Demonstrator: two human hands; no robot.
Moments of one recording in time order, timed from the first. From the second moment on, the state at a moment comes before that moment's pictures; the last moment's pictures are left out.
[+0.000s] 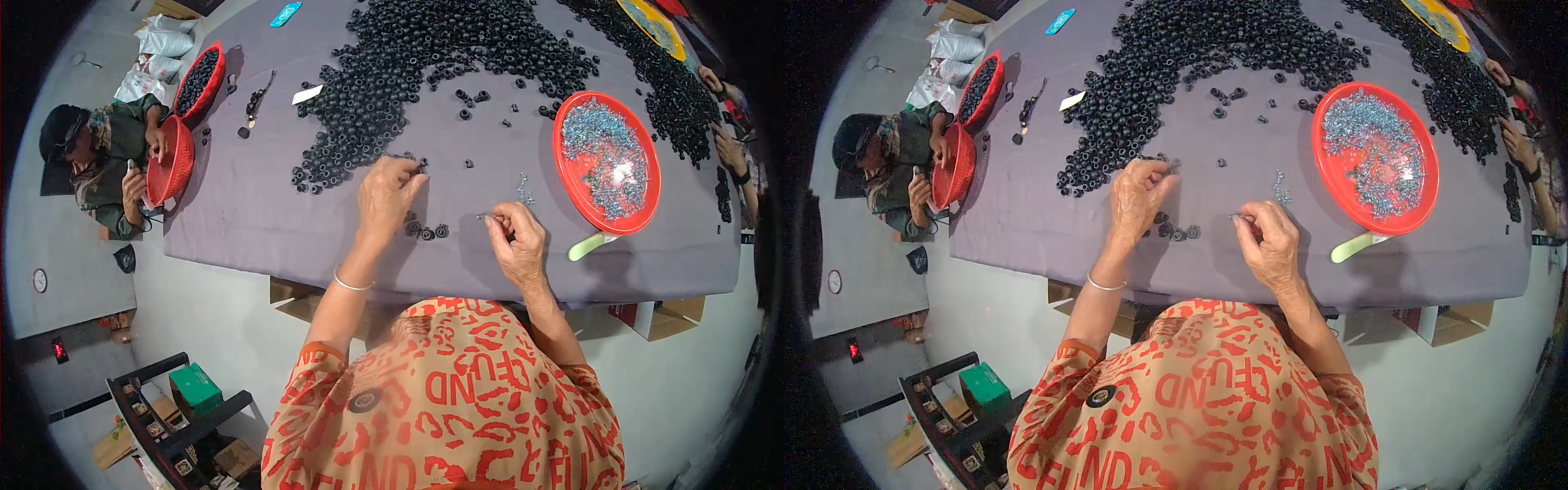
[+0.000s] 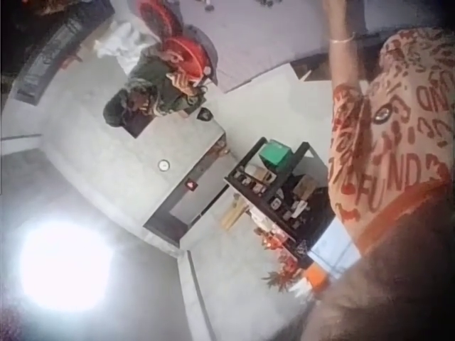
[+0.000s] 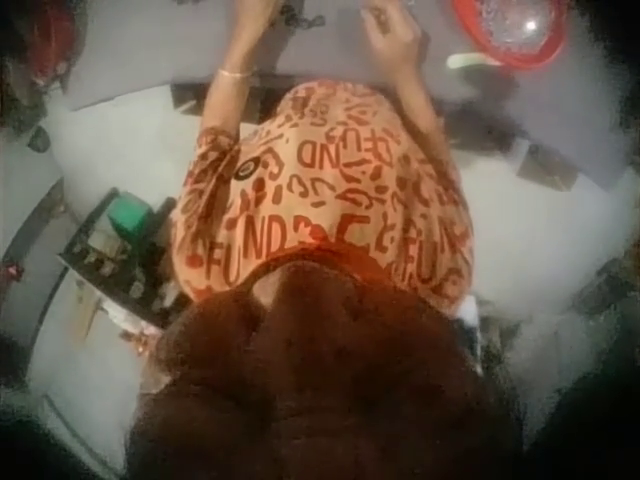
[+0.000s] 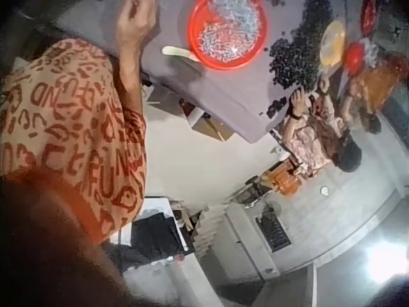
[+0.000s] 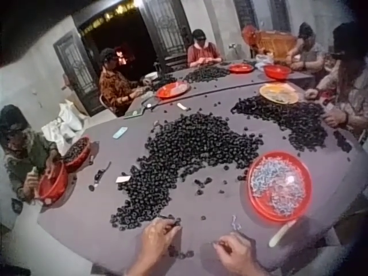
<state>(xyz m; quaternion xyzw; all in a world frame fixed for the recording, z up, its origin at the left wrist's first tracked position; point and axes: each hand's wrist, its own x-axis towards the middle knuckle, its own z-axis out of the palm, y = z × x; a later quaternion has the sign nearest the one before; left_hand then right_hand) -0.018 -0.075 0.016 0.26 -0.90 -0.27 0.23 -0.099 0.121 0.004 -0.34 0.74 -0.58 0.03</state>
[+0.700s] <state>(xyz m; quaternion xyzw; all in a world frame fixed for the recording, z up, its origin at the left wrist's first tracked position) 0.034 -0.033 0.039 0.25 -0.33 -0.90 0.11 -0.102 0.127 0.001 -0.35 0.72 -0.60 0.05</state>
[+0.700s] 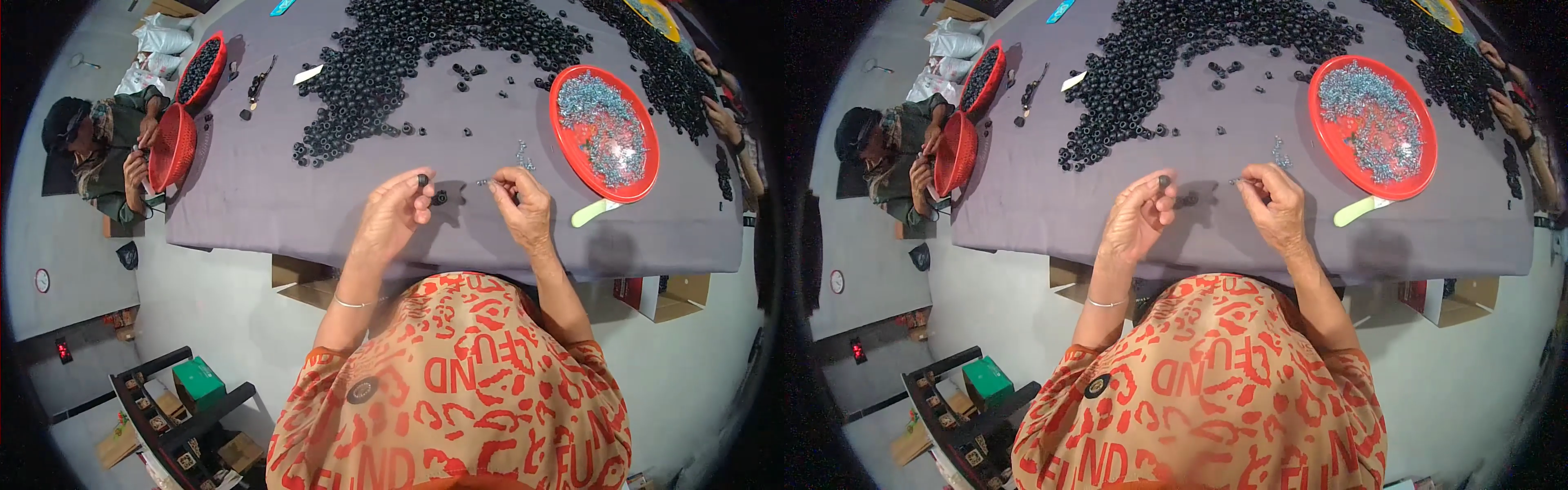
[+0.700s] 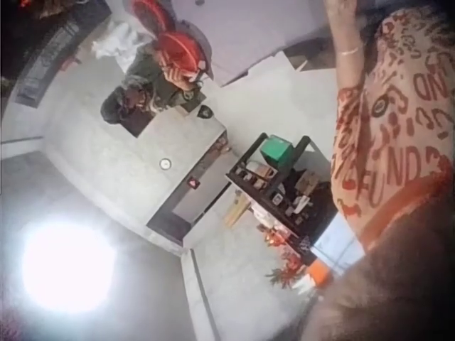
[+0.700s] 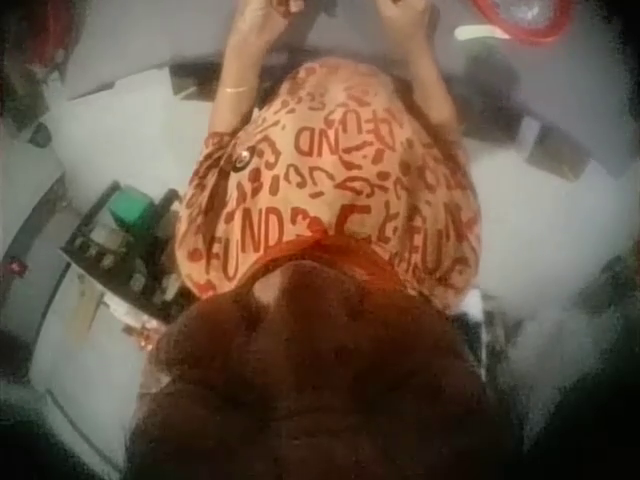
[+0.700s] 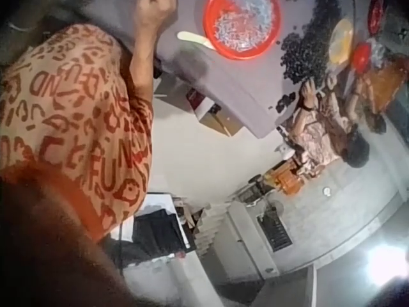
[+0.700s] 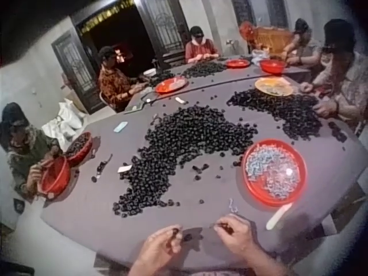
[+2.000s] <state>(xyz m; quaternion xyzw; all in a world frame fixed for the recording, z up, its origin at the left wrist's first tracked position) 0.056 0.004 0.041 0.18 -0.33 -0.92 0.13 -0.067 0.127 0.059 -0.43 0.58 -0.67 0.16</state>
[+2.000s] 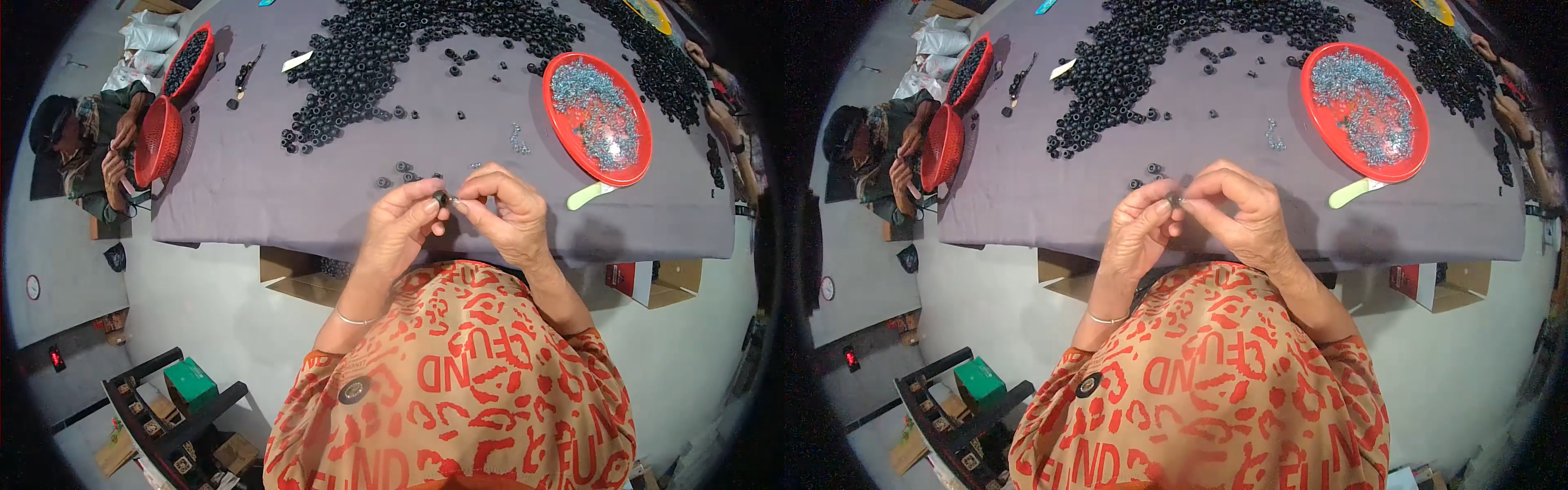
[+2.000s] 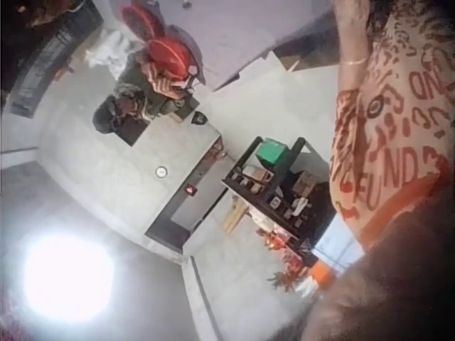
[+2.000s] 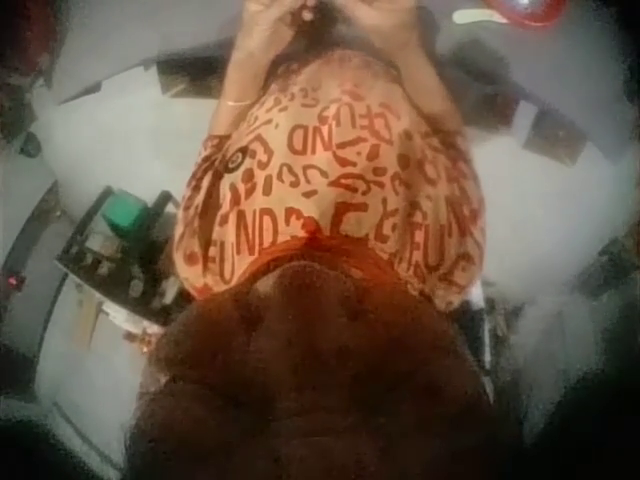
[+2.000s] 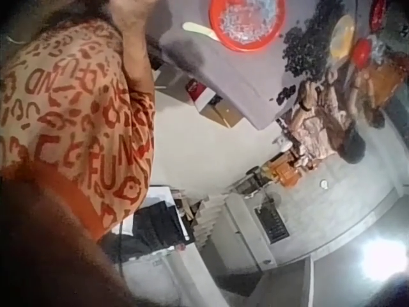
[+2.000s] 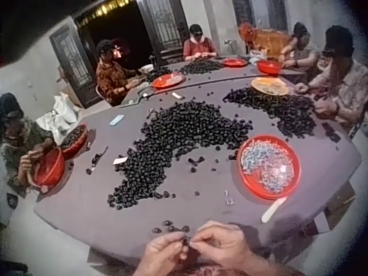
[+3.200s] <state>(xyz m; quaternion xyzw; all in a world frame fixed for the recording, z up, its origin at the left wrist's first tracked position) 0.084 0.014 0.039 0.20 -0.29 -0.93 -0.09 -0.077 0.146 0.036 -0.38 0.57 -0.64 0.35</state>
